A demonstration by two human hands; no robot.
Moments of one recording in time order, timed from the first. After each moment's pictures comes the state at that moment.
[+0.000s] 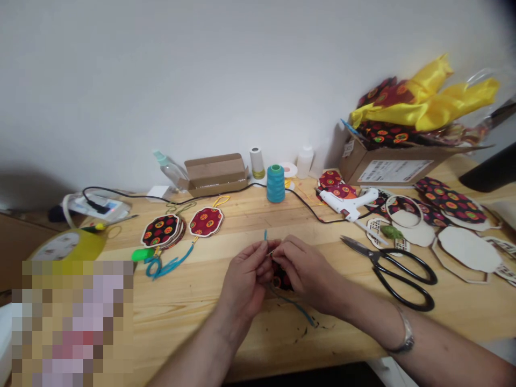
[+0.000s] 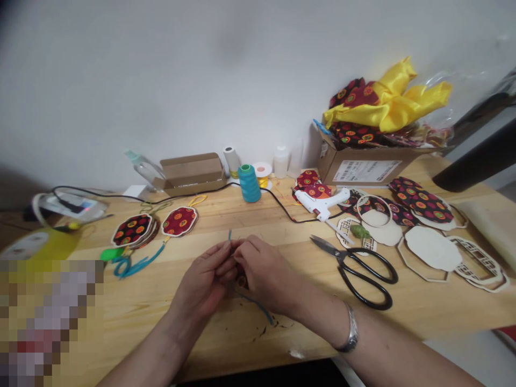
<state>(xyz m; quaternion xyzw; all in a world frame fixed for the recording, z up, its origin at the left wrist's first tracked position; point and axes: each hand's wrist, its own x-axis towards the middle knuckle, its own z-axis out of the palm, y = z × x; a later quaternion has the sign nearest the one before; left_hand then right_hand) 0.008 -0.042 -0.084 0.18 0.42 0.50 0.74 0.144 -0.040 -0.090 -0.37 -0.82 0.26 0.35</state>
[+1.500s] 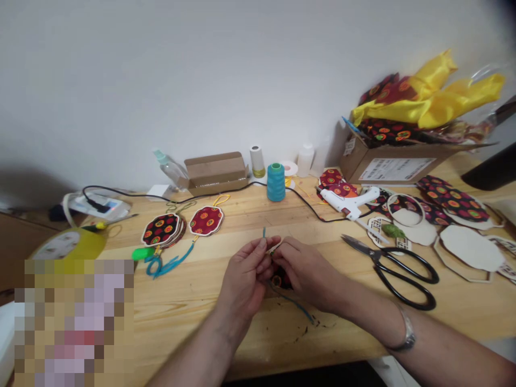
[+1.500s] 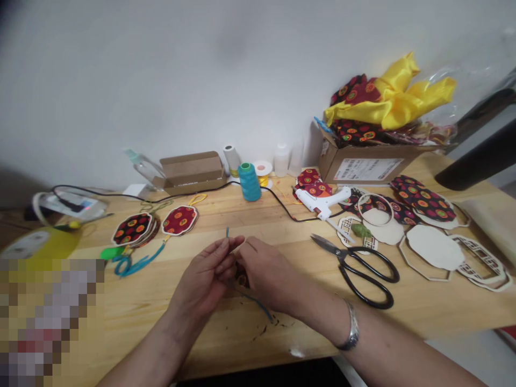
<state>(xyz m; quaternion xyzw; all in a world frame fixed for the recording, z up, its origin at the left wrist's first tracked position) 0.007 -0.042 -0.084 0.18 0.43 0.52 0.72 0.144 -0.038 -0.098 -0.39 -0.83 0.28 0.28</state>
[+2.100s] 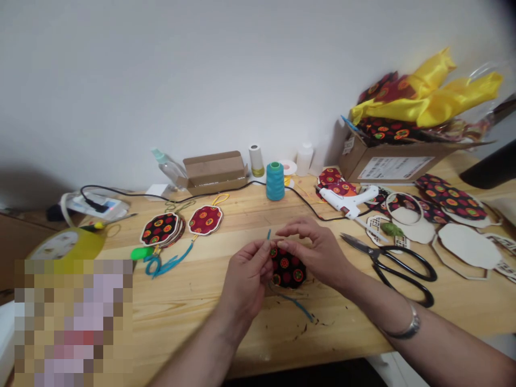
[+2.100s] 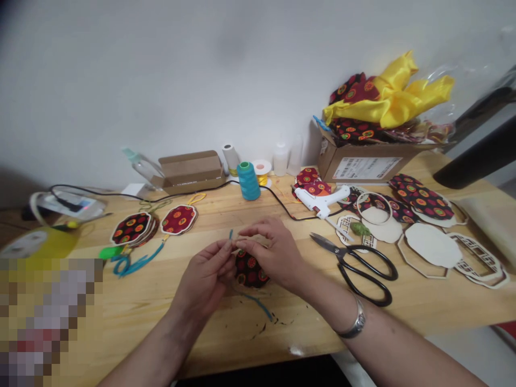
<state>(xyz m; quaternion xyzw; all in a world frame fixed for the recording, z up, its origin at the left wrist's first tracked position) 0.011 -0.047 -0.084 0.23 0.45 0.51 0.69 0.153 -0.023 -0.080 -0.48 -0.67 0.36 0.44</state>
